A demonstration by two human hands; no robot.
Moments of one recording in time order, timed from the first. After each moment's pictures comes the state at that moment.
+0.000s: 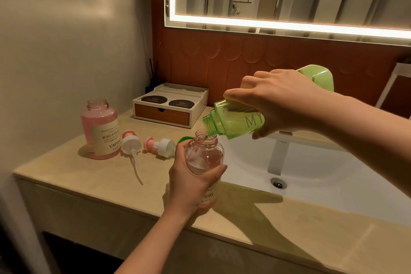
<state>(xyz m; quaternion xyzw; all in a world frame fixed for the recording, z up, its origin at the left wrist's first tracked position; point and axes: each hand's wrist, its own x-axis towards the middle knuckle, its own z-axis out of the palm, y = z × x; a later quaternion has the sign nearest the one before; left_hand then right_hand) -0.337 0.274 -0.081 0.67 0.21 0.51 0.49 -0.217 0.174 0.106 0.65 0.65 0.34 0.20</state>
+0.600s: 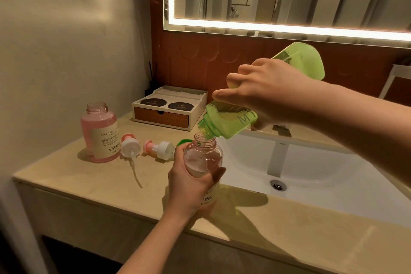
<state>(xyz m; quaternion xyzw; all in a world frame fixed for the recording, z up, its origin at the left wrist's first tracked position) -0.338 0.271 -0.079 0.67 0.20 0.51 0.50 -0.229 0.182 0.122 0.58 0.66 0.39 0.28</state>
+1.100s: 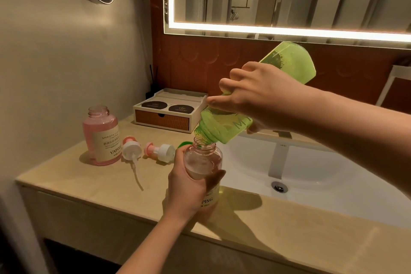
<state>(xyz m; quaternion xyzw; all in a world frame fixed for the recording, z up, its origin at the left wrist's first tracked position) -0.341 0.272 -0.077 0.68 0.22 0.48 0.50 -0.237 0.183 0.117 0.55 0.66 0.42 0.29</state>
